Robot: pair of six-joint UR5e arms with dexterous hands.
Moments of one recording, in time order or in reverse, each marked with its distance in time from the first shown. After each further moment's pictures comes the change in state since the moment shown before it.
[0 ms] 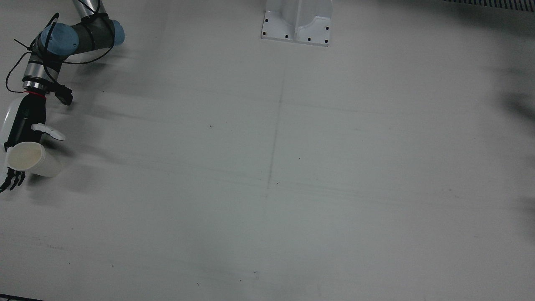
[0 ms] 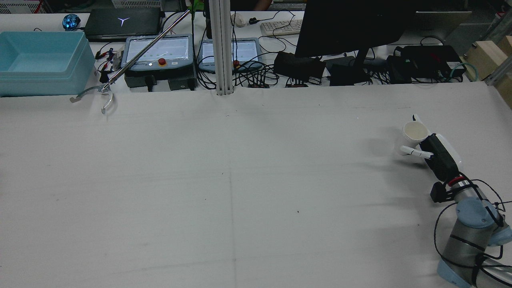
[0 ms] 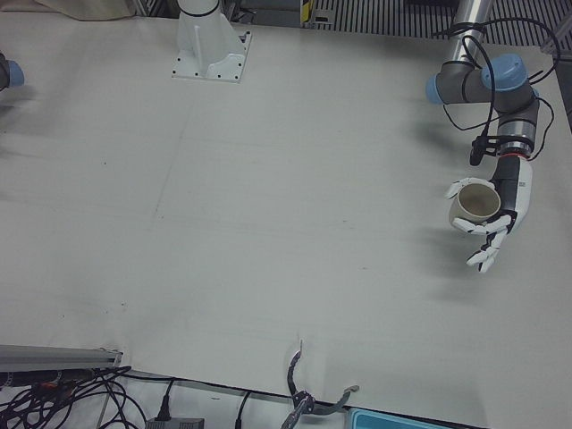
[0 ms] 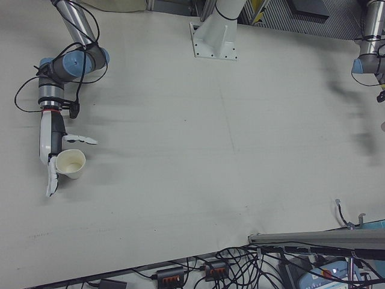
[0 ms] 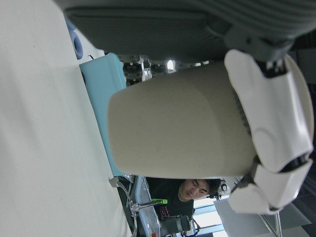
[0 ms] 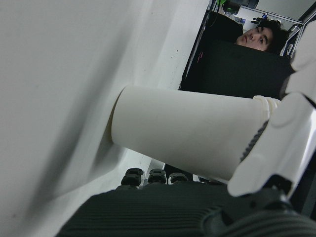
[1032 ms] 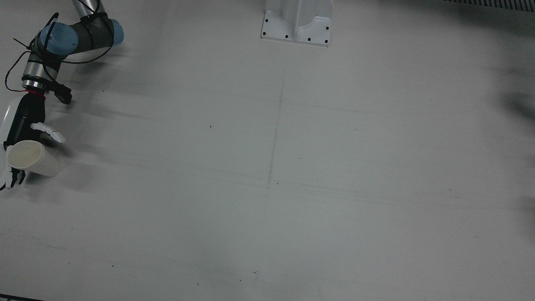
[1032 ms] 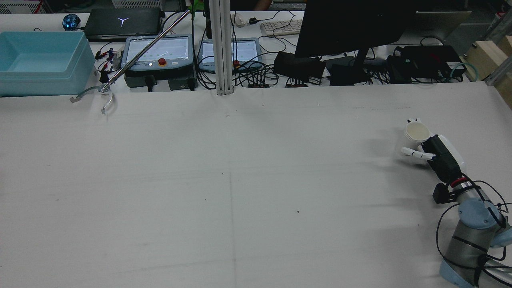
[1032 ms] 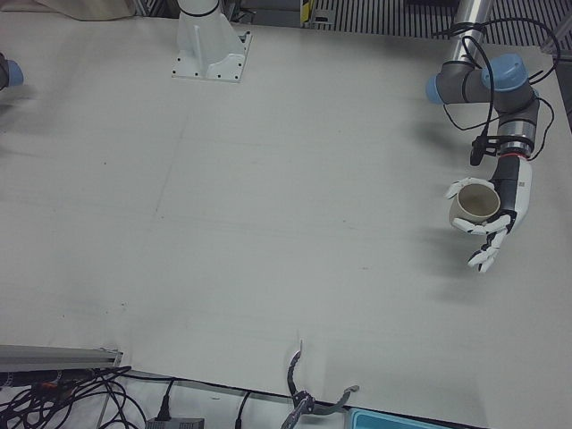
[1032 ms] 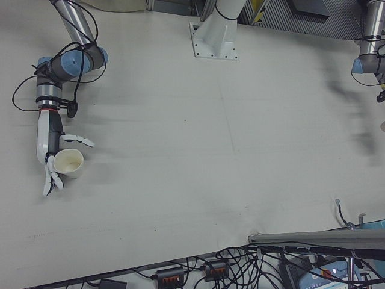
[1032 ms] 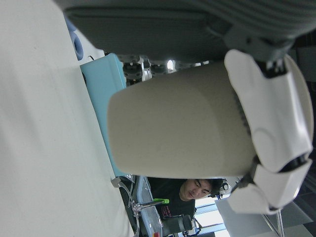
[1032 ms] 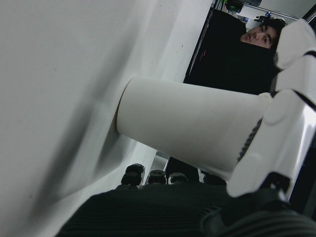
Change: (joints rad) left arm 0.002 0.001 0.002 -0.002 0.000 0.011; right arm 0.000 -0.008 -0.005 0.000 0.000 0.005
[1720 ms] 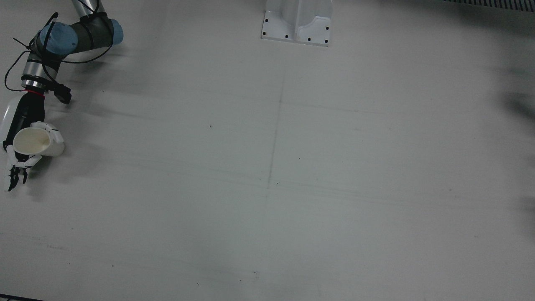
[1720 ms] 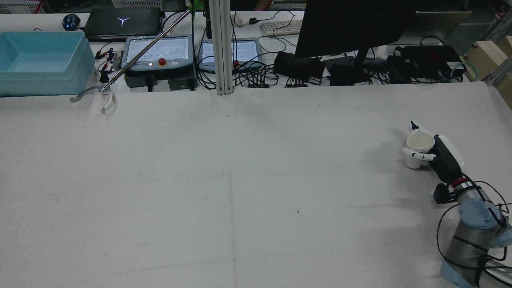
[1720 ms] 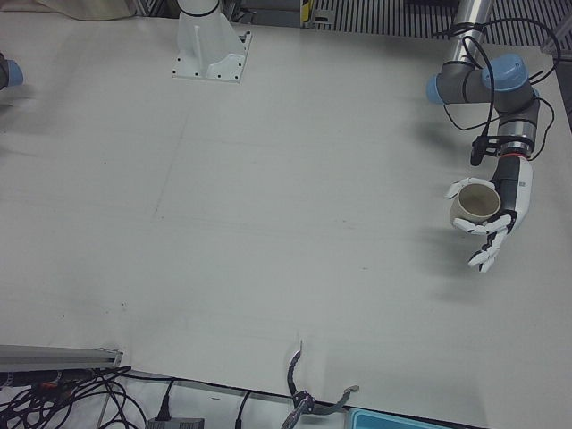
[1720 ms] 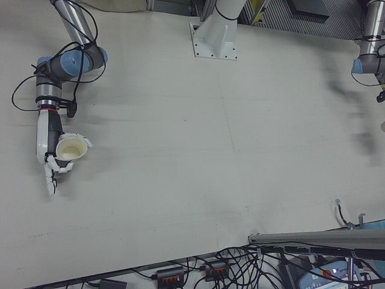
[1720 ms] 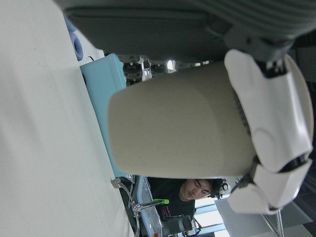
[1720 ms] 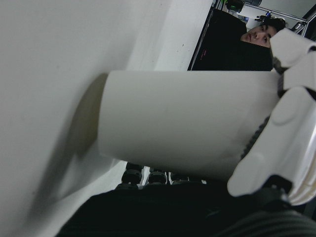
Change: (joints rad) left arm -0.001 0.000 0.004 -0.005 -0.001 0.001; right arm 0.000 -0.002 0.000 0.000 0.000 0.001
